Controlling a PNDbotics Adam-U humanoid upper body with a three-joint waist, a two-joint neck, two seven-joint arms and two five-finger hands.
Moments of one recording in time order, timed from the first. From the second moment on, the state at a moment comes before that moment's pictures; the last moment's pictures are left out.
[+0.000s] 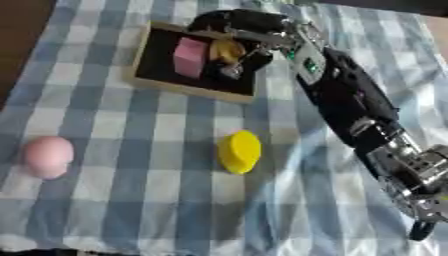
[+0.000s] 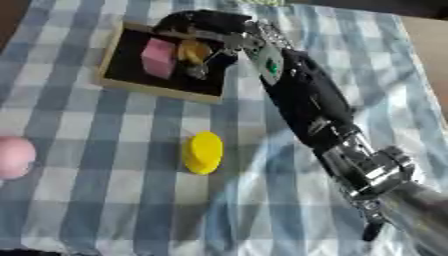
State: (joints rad) left arm -0.39 0.23 -0.01 -1.98 0.44 -0.11 -0.53; right arm -0.88 -0.43 0.11 -1.09 0.72 -0.76 0.40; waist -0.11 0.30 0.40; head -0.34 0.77
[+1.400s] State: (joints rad) left arm -0.36 0.26 0.02 -1.98 0.41 -0.13 -0.49; right arm -0.58 -0.73 0.05 -1.66 0.01 -0.69 0.48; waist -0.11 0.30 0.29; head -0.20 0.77
